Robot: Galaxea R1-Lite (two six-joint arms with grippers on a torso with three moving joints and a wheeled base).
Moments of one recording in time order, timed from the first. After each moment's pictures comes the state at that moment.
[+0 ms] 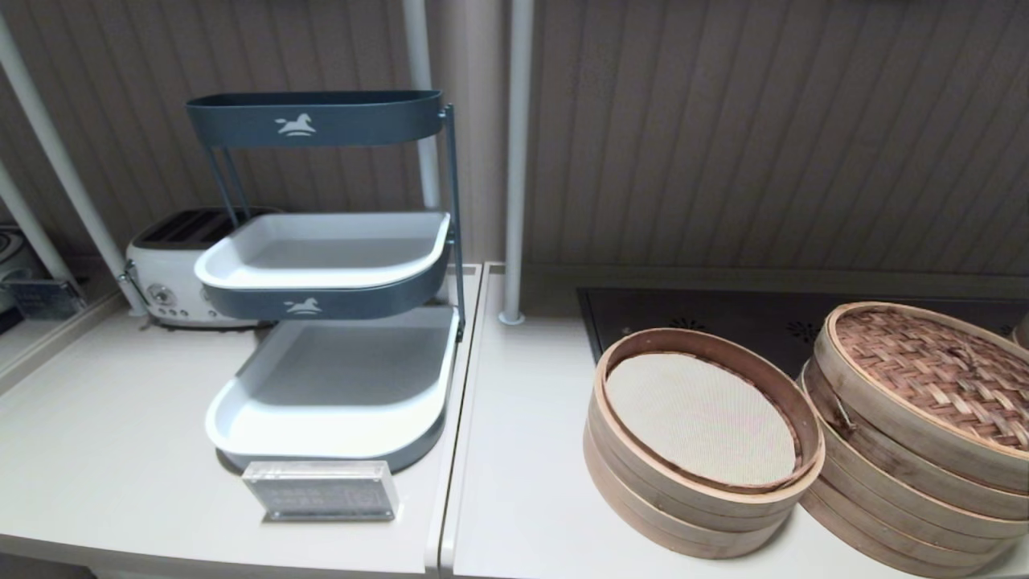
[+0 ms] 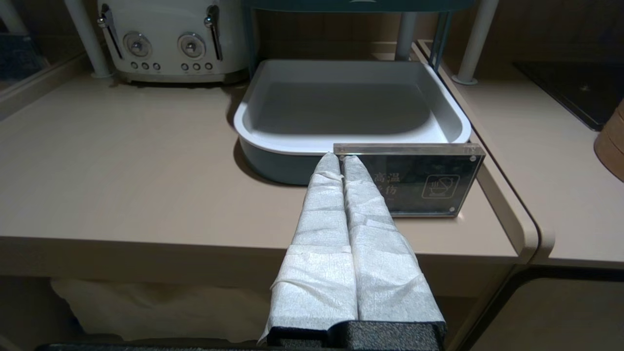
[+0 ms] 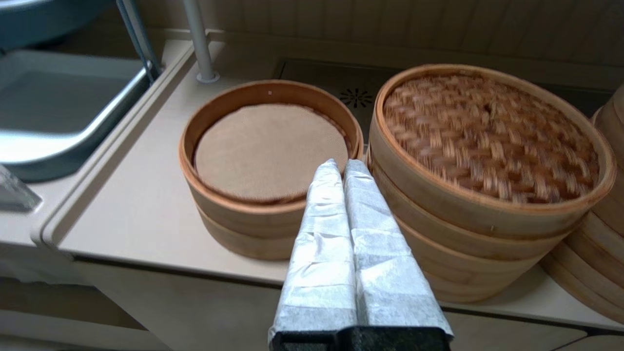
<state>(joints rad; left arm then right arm) 0.00 0.00 0.00 -0.05 -0.01 0.01 0.01 0.47 -0.75 0.36 0.06 -0.01</state>
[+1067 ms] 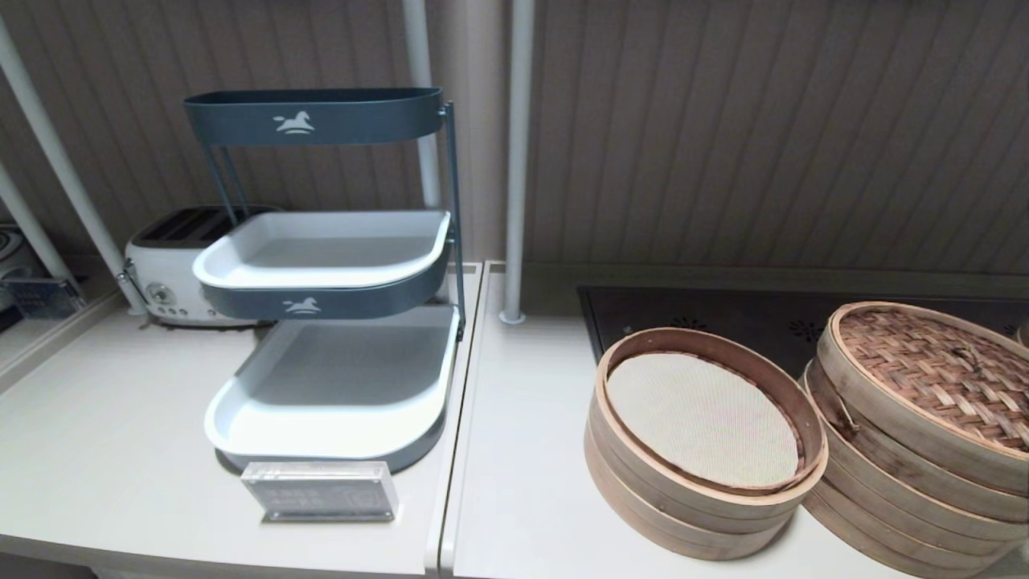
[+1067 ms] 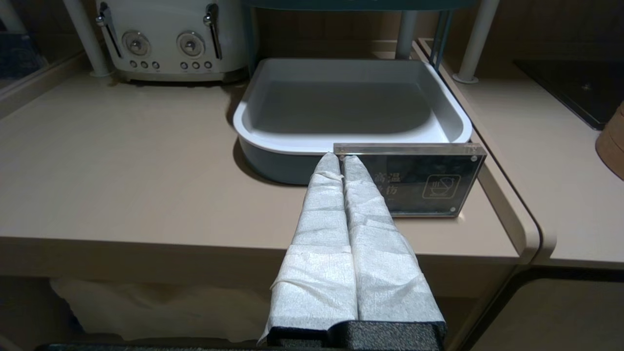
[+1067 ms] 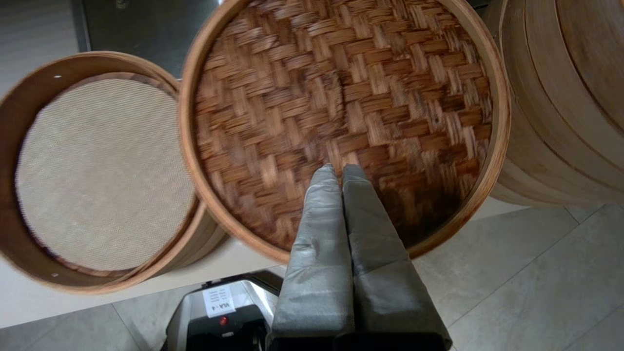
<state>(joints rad) 0.00 0.00 0.00 -0.05 -0.01 0.01 -0.65 1.50 -1.57 0.82 0.33 -0.20</state>
